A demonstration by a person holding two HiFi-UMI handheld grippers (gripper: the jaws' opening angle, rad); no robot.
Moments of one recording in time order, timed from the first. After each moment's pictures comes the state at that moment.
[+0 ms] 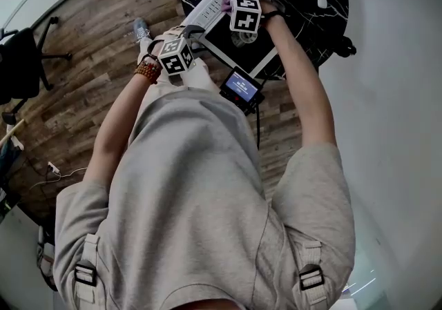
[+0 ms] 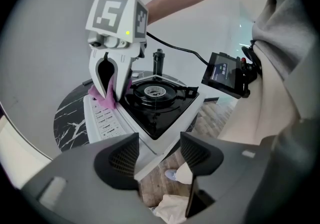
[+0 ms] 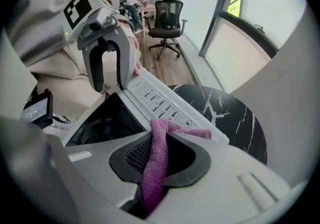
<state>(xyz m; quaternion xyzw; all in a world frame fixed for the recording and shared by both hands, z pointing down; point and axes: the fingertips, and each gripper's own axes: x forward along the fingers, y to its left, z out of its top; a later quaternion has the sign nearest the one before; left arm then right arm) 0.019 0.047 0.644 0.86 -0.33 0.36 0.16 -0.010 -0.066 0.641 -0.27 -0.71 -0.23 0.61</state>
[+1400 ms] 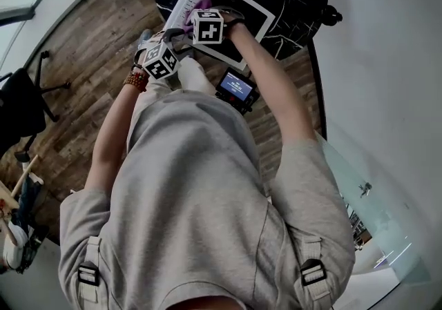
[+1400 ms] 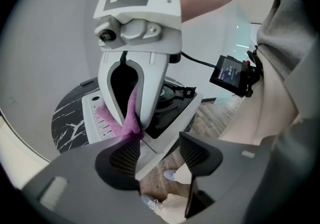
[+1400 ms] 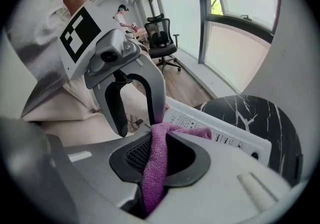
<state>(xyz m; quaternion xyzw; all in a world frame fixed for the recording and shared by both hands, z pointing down) 0.015 0.049 0.644 0.86 -0.31 0.36 0.16 -0.020 0.032 0.635 -0.28 -0.77 -0.08 0.57</state>
